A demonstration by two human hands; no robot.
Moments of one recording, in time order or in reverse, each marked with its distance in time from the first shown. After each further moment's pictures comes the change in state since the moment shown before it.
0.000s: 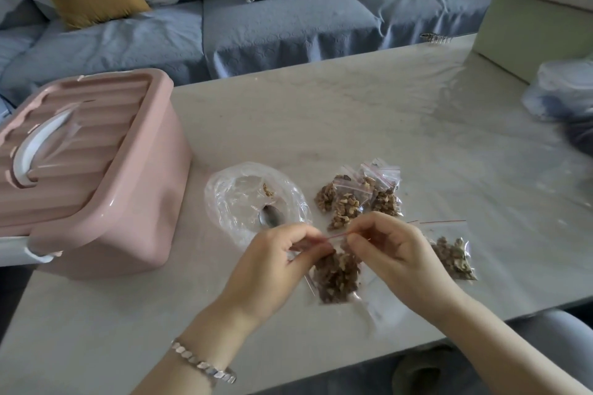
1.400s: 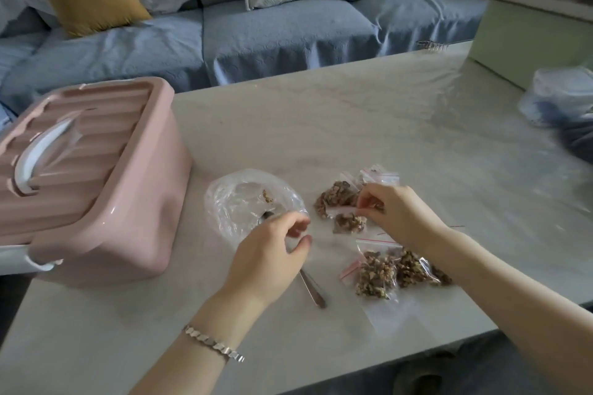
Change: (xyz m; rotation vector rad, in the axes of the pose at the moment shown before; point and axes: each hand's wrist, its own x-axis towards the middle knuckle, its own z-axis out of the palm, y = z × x) left_hand 0.018 -0.019 0.003 0.293 0.097 -0.125; right_hand 0.066 0.029 -0.034 -0.731 -0.089 0.097
